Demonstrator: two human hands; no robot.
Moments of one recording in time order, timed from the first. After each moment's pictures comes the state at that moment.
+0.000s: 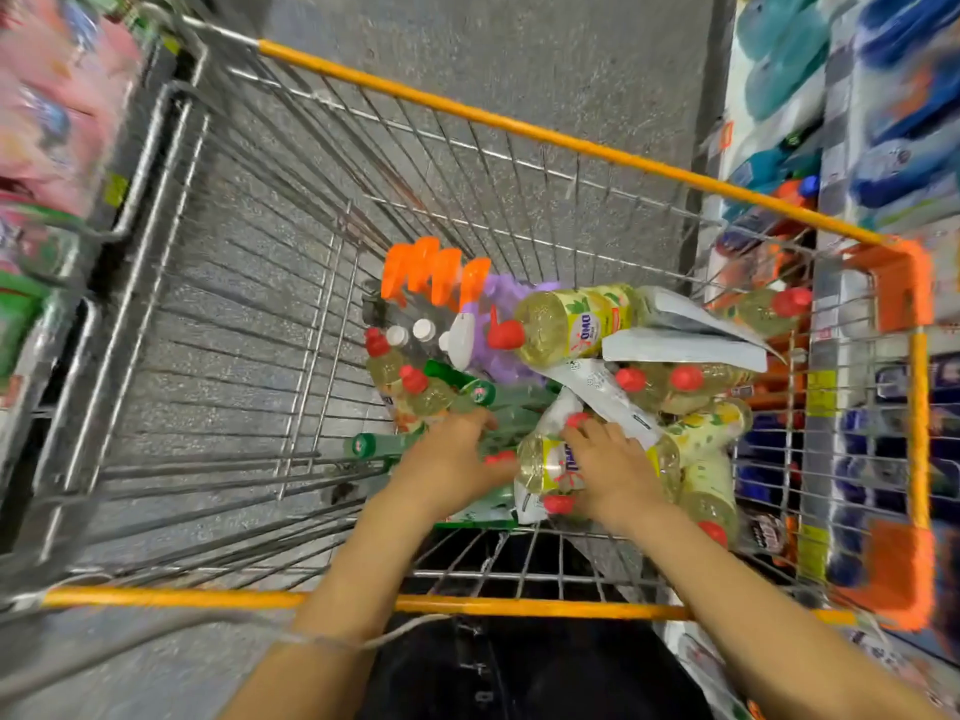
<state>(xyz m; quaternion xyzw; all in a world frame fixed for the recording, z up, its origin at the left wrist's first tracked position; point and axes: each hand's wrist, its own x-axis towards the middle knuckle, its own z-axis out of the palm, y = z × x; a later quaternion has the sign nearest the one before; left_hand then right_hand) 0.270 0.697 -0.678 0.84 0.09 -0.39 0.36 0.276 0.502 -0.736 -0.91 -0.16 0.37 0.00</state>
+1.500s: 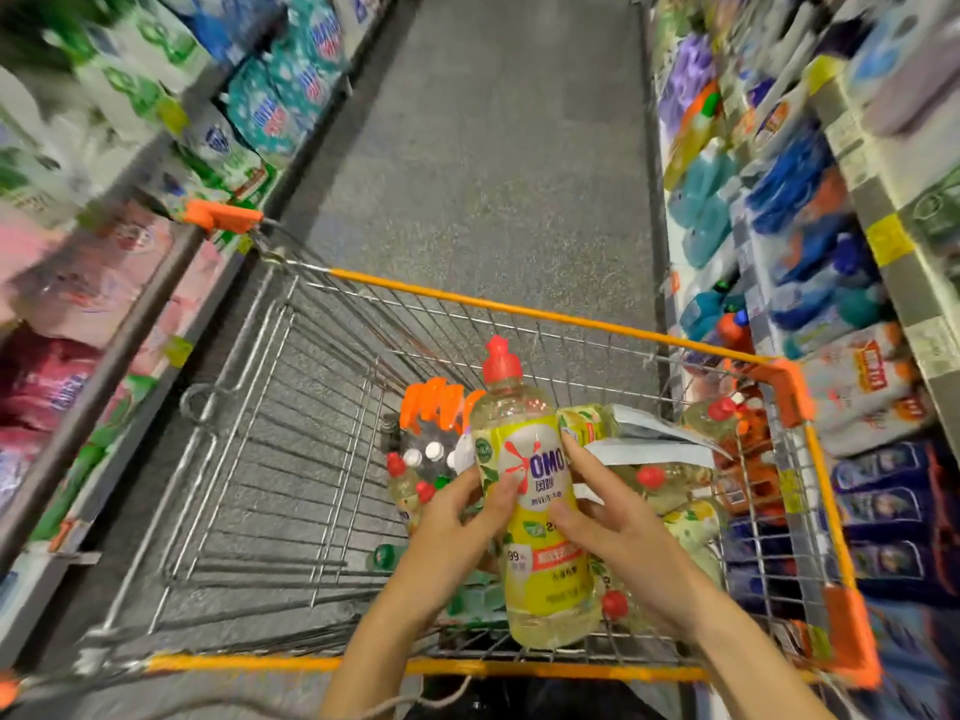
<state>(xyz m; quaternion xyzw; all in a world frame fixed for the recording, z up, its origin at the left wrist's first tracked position) 0.250 0.680 -0.558 0.69 0.12 -0.20 0.69 0.265 0.505 -0.557 -0.62 0.03 0.29 0.72</state>
